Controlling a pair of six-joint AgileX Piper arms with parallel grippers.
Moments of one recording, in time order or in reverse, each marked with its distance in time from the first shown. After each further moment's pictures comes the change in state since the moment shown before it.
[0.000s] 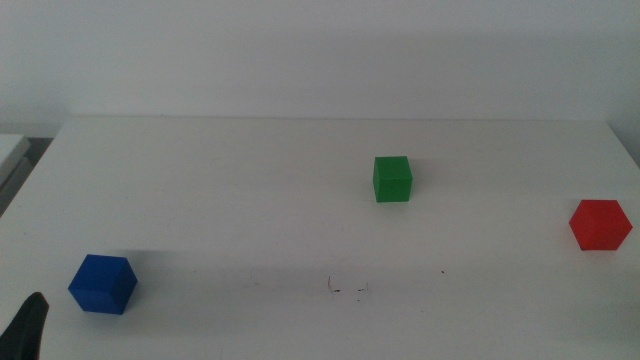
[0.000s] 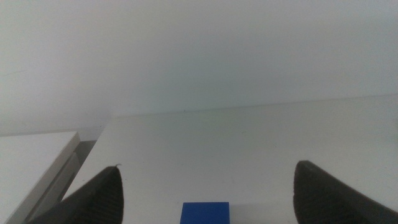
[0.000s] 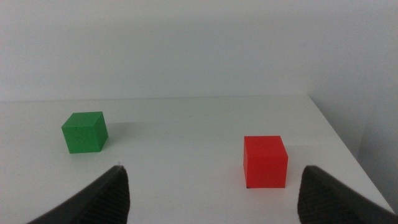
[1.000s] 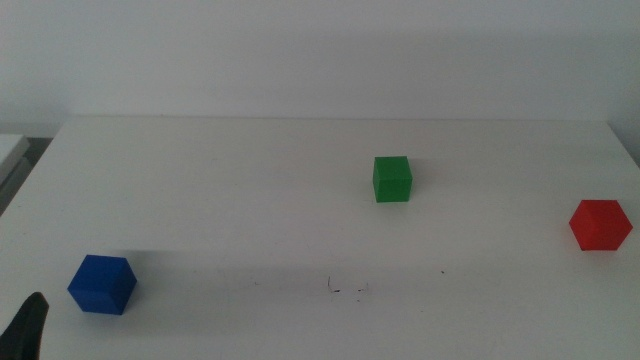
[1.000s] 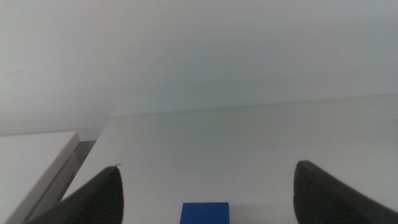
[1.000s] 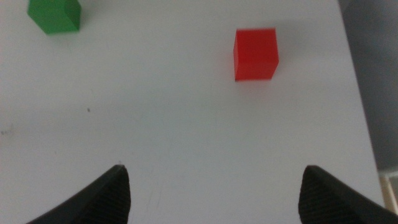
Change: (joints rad) left arm 0.000 0.000 0.000 0.000 0.000 0.000; right arm 0.000 0.793 -0.878 -0.040 0.817 0.048
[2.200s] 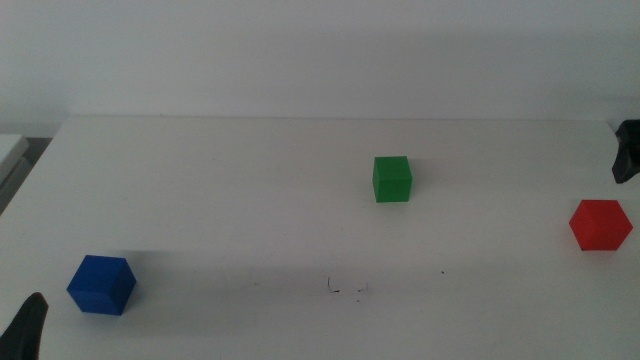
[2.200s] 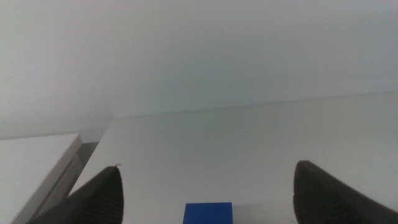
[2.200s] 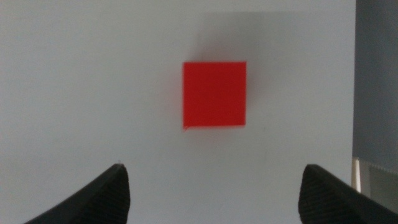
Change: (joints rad) left arm 0.000 -0.002 0.000 0.020 0.000 0.000; right arm -0.122 0.865 -0.536 -0.020 0.102 -0.139
